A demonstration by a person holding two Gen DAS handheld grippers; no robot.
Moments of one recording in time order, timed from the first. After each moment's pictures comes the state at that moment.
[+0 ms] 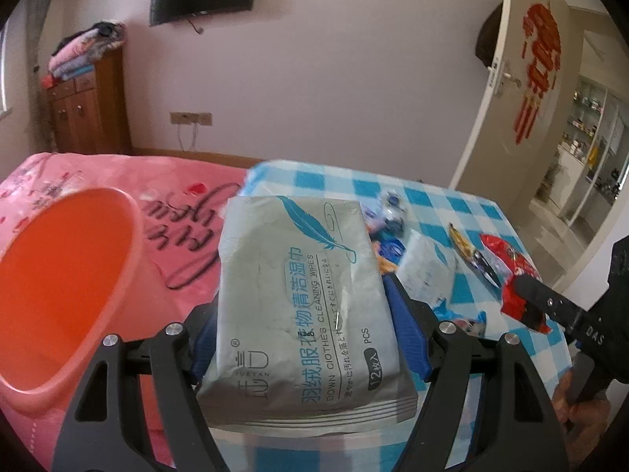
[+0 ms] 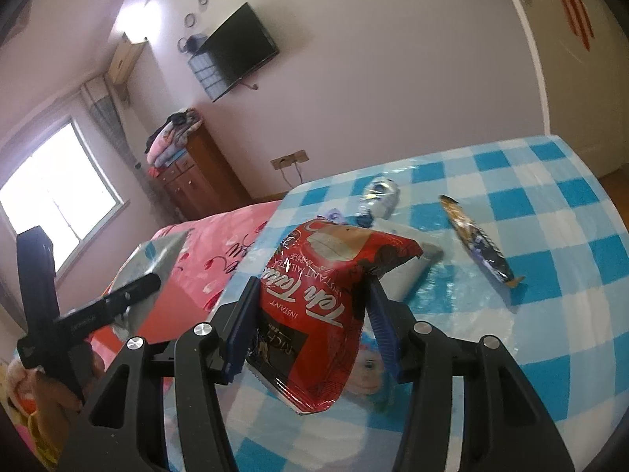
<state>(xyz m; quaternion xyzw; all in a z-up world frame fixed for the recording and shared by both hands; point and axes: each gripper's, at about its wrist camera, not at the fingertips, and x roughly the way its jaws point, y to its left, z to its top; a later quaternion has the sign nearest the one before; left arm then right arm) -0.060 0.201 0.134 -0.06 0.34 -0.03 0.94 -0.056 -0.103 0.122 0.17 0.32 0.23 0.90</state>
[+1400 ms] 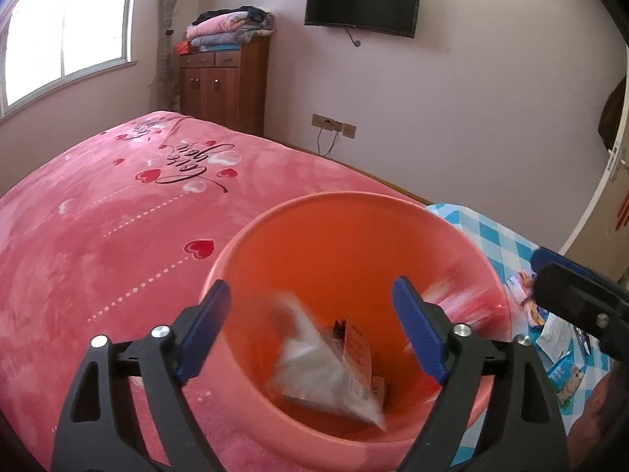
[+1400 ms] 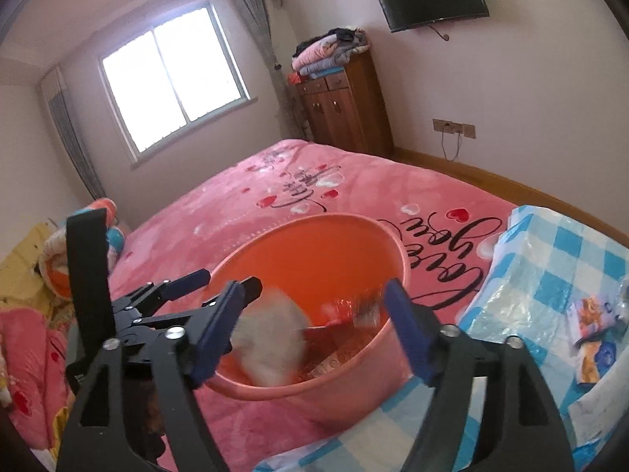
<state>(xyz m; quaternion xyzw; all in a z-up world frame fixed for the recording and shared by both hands) -0.112 0.396 0.144 -0.13 0.31 0.19 0.92 -0.042 0.196 0.187 0.01 0.33 0.47 0.82</state>
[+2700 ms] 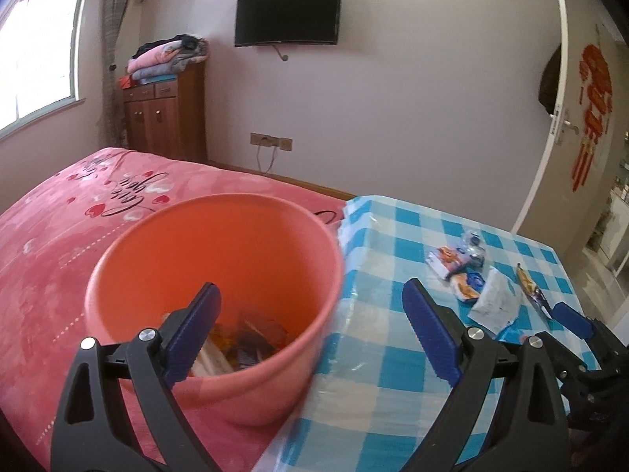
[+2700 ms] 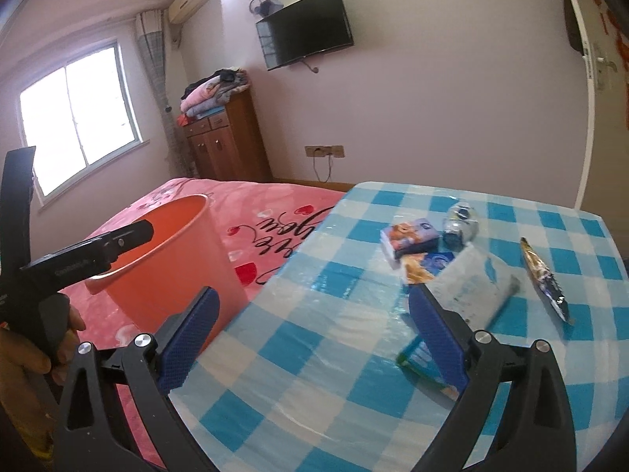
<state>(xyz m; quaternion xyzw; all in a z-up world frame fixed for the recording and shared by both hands) -0.114 0.278 0.152 -0.08 0.28 0.10 0.95 -0.092 0.017 0.140 0.03 0.29 0.26 0.92</state>
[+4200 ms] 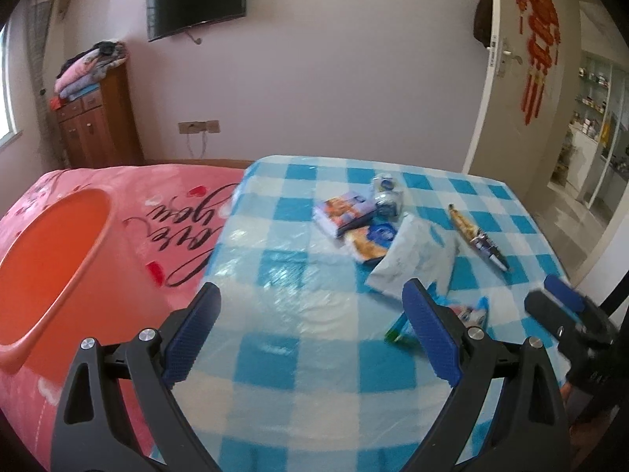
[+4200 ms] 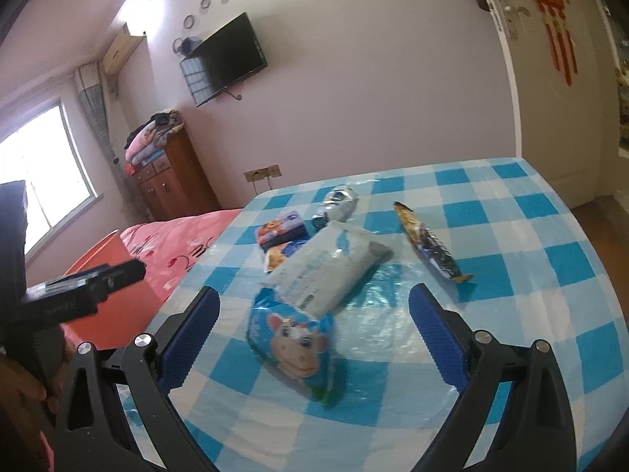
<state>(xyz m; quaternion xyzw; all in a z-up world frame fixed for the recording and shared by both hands) -0.056 0.134 0.116 -0.01 0.34 -0.01 0.94 -0.075 -0.132 0.089 0.12 0.28 0.17 0.94</state>
